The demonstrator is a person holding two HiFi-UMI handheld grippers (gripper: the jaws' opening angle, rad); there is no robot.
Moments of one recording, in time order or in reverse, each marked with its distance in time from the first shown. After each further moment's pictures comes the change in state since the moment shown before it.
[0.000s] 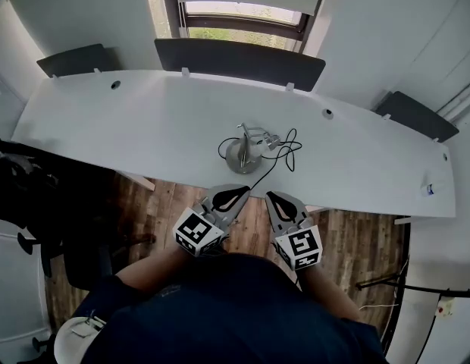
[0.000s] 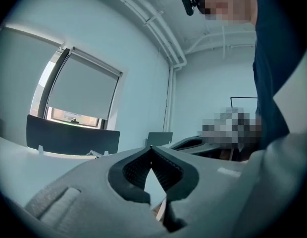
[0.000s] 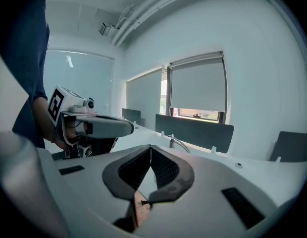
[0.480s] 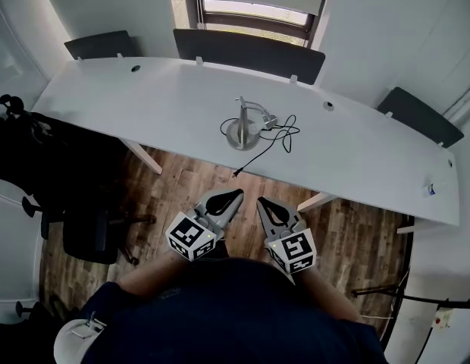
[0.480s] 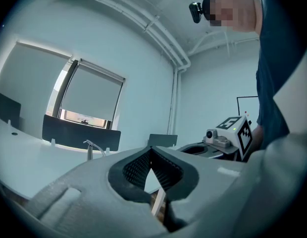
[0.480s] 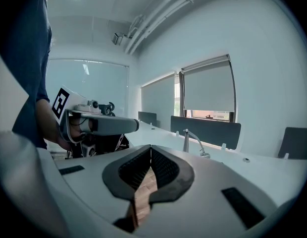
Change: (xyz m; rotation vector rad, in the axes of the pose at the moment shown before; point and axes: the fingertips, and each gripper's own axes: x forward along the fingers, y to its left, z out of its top) left arm -0.043 -0.127 -0.013 -0.037 -0.036 0.145; right arm -0.117 0.055 -0.041 -0.029 -0.028 0.166
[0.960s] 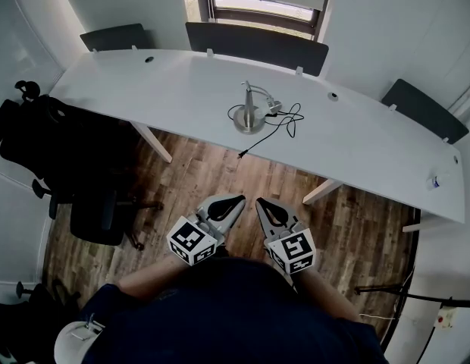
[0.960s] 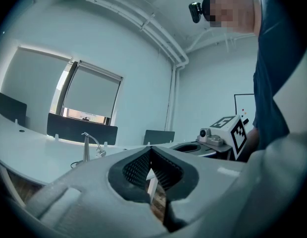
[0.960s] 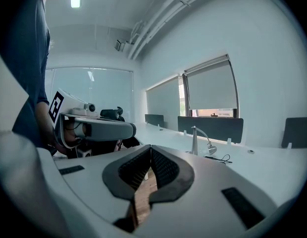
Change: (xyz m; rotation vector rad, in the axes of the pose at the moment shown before) left arm -0.046 -0.088 -0.016 0.000 0.039 0.025; right arm -0.066 0.051 -0.016 0.040 -0.048 0.070
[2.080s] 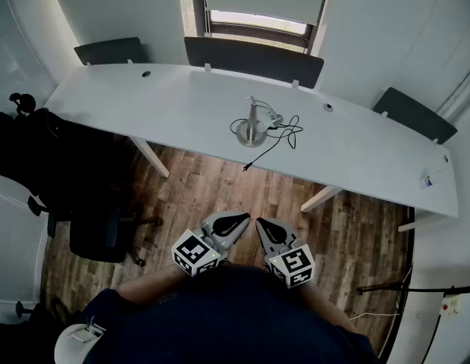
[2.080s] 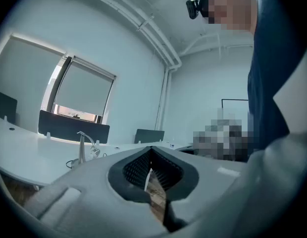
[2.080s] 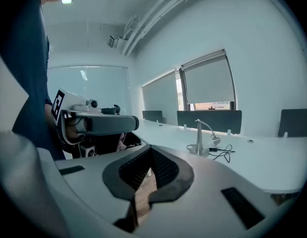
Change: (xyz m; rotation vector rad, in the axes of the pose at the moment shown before) left arm -0.045 0.003 0.003 -0.011 0.017 -0.138; right arm 0.016 0.053 -0.006 0.069 0.050 -0.045
